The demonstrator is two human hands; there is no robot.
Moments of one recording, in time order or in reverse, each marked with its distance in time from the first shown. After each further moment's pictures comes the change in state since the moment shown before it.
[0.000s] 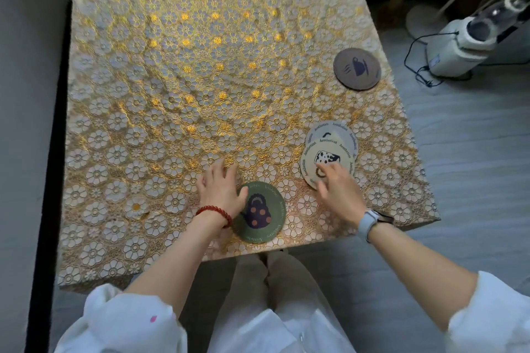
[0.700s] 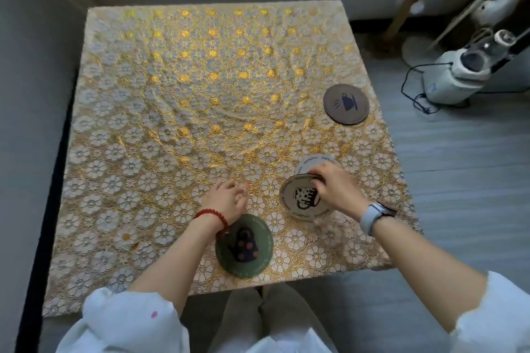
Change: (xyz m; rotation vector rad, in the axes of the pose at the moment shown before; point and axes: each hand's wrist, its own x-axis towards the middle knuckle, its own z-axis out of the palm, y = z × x) left_hand 0.040 0.030 -0.022 -0.039 -0.215 0.018; right_hand 0.057 -0.002 -0.067 0.029 -0.027 -0.103
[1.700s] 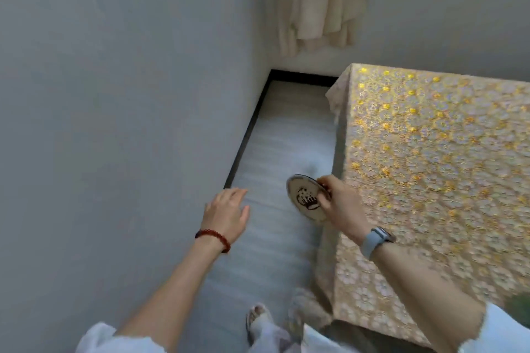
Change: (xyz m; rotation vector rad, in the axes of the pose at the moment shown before) left_hand -0.213 -0.493 -0.231 -0.054 0.500 -0.200; right_hand 0.040 -0.554 0.214 0.164 0.026 -0.281
